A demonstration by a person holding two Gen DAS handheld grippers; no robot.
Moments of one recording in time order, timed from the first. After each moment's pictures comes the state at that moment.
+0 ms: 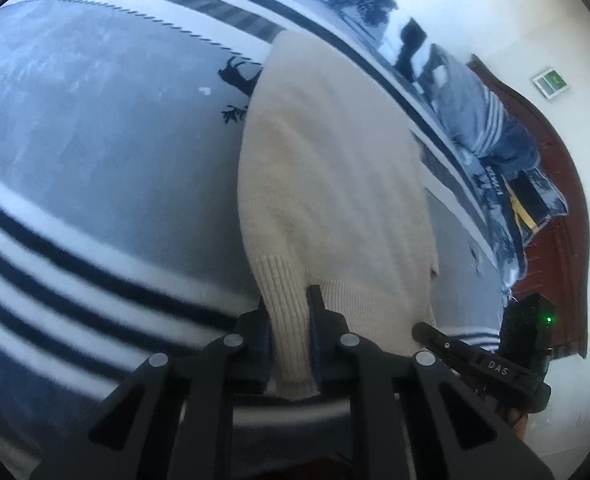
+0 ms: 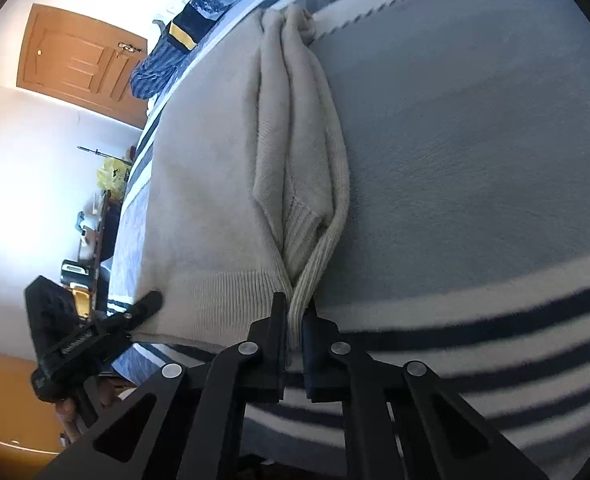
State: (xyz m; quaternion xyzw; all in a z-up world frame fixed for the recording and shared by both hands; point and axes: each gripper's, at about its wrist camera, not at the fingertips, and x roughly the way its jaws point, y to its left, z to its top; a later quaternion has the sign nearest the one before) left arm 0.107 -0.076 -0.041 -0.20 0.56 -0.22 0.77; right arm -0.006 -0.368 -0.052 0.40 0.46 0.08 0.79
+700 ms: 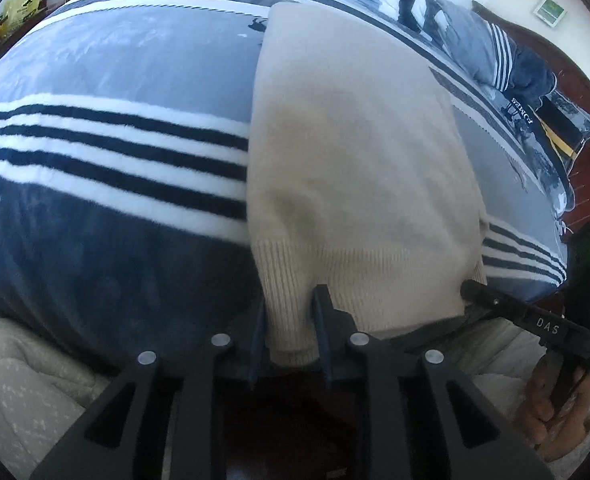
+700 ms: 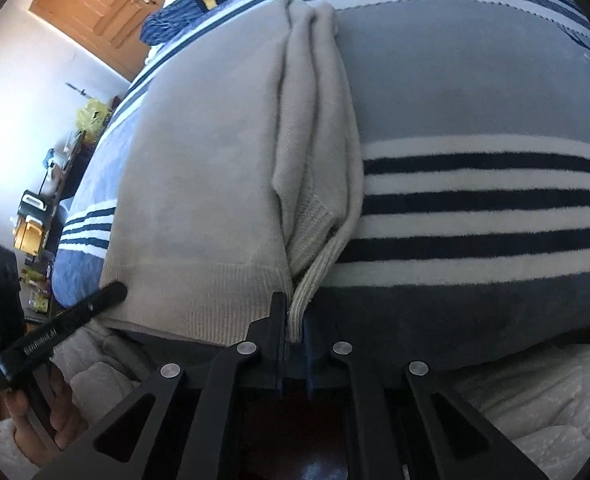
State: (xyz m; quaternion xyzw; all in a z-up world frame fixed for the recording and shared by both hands) left arm 0.003 -0.056 -0.052 -0.06 0.57 -0.18 0.80; right arm -0.073 -0.312 -0.061 0.28 0.51 0.05 0.81
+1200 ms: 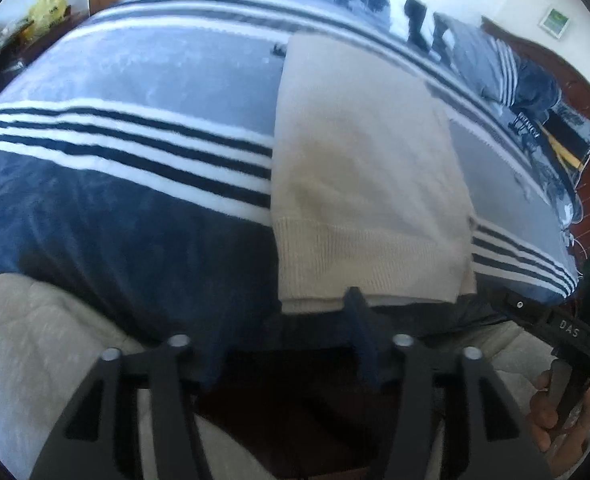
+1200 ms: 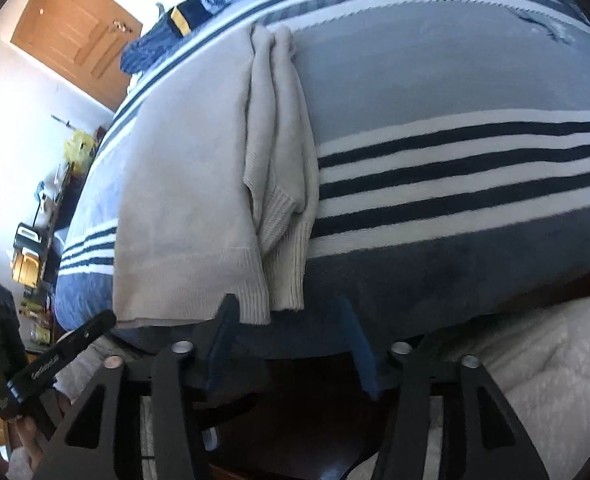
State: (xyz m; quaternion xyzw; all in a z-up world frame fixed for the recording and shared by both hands) left arm -0.042 -0.049 -0.014 -0.06 0.54 -0.14 0.83; right arm -0.116 -0.318 -0.035 0.32 0.47 0.00 0.82
